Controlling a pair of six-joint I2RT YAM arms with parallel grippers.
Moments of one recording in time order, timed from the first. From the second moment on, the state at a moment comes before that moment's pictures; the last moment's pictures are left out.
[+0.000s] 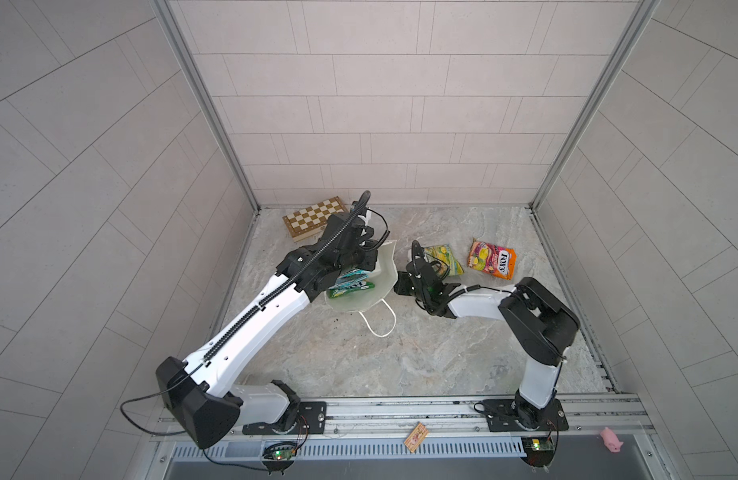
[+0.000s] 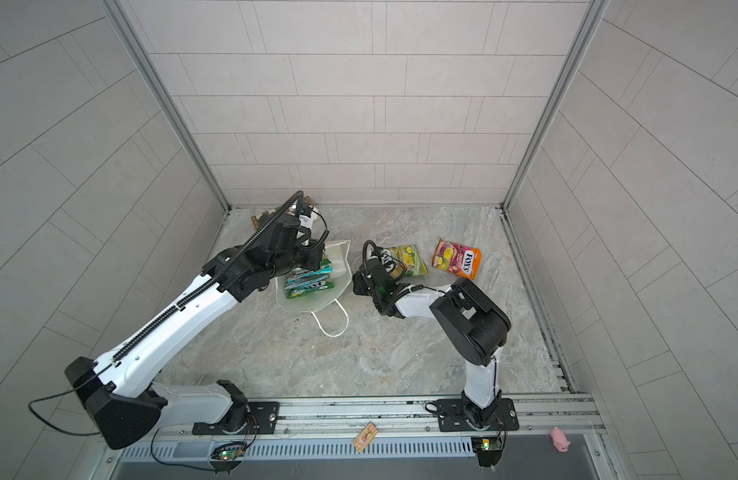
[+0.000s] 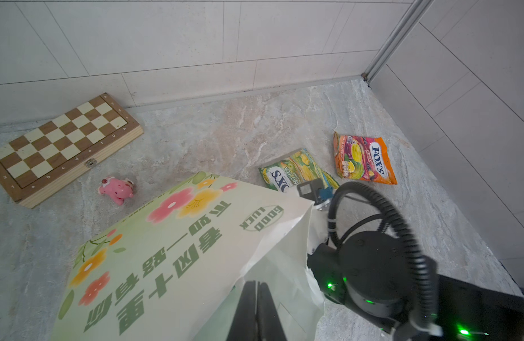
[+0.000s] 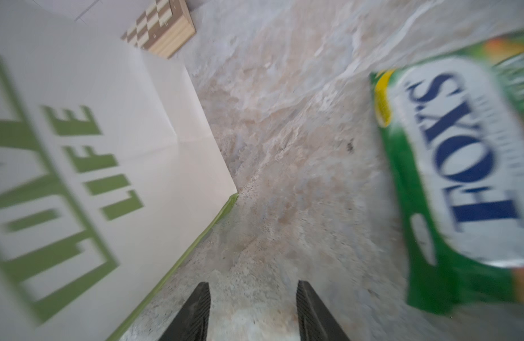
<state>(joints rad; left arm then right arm) -0.64 1.30 1.38 -0.71 -0.09 -0.29 0.67 1.73 0.93 0.20 0.17 0.68</state>
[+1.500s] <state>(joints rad) -0.64 1.33 1.36 -0.63 0.09 -0.22 0.80 1.39 0.95 -0.09 0.00 0.44</state>
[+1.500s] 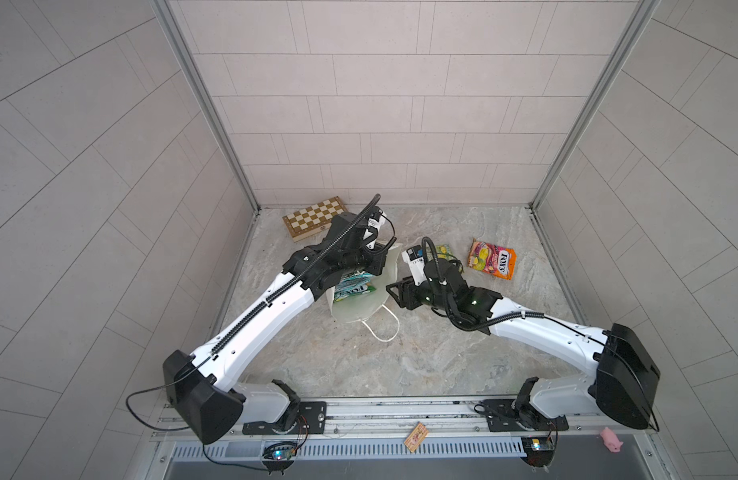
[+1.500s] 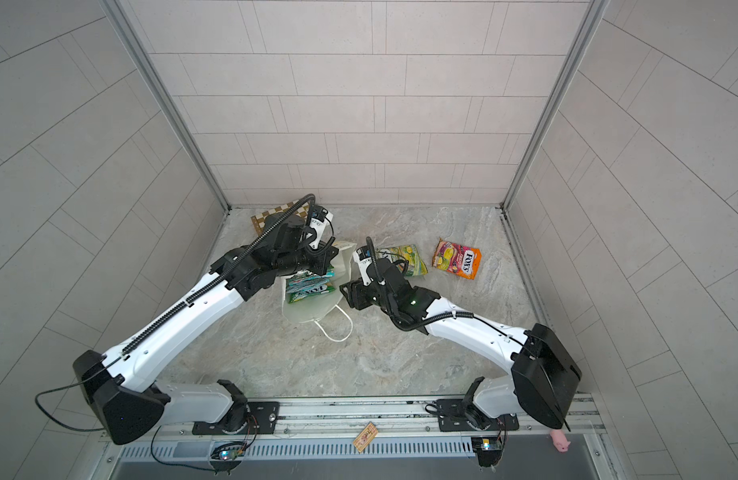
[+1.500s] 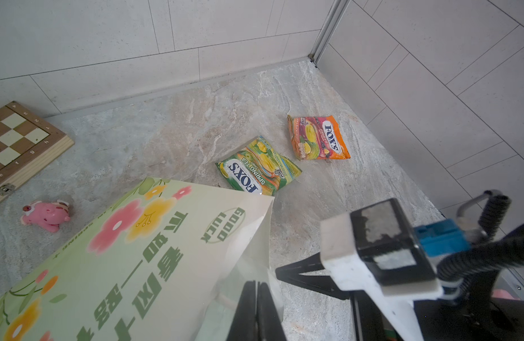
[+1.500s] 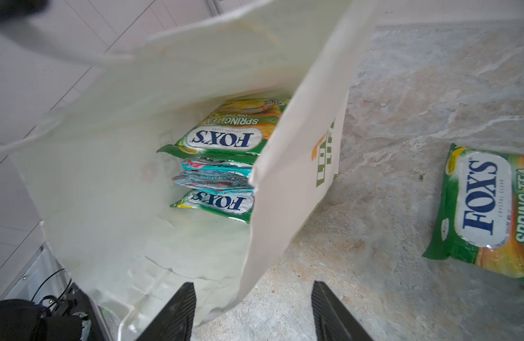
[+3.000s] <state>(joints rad) -0.64 1.35 1.31 -0.53 -0.02 -0.21 0.73 1.30 1.10 -0.40 0.31 0.31</state>
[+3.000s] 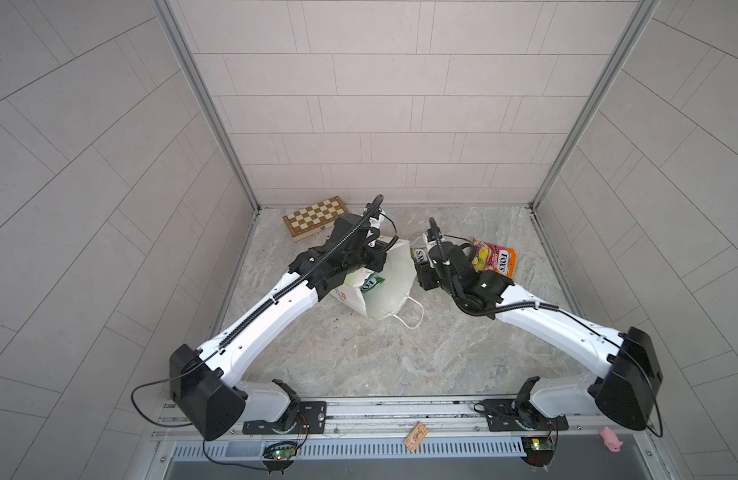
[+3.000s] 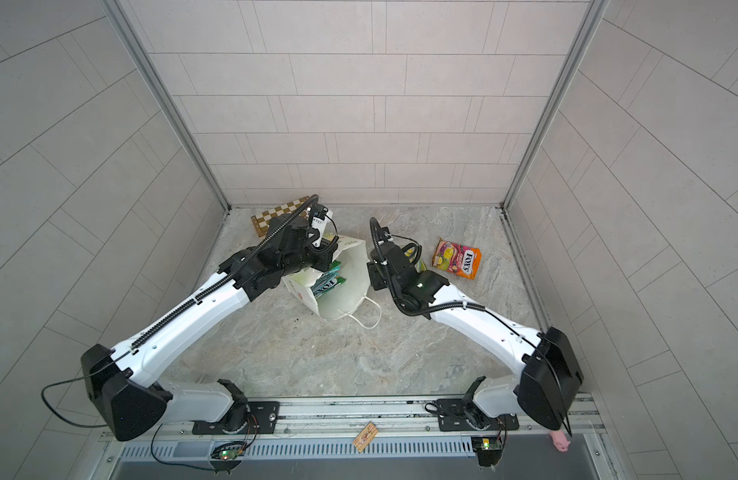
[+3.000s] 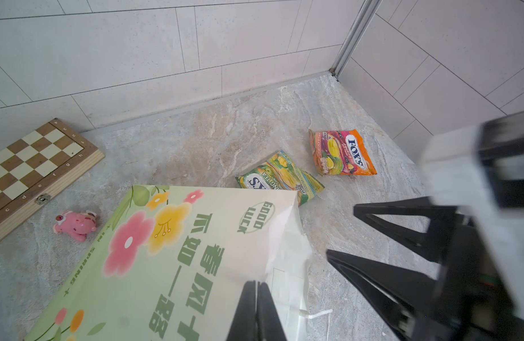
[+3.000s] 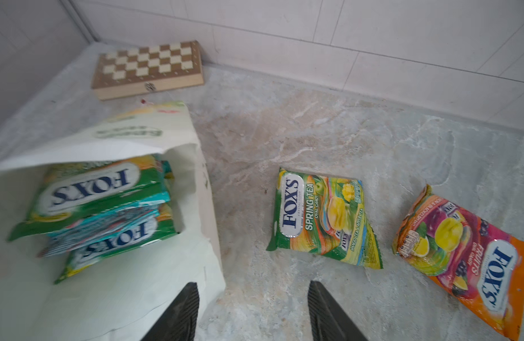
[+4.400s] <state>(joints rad) -0.63 1.32 1.26 -0.47 0.01 -0.22 0.86 1.72 1.11 0.06 -0.06 0.99</state>
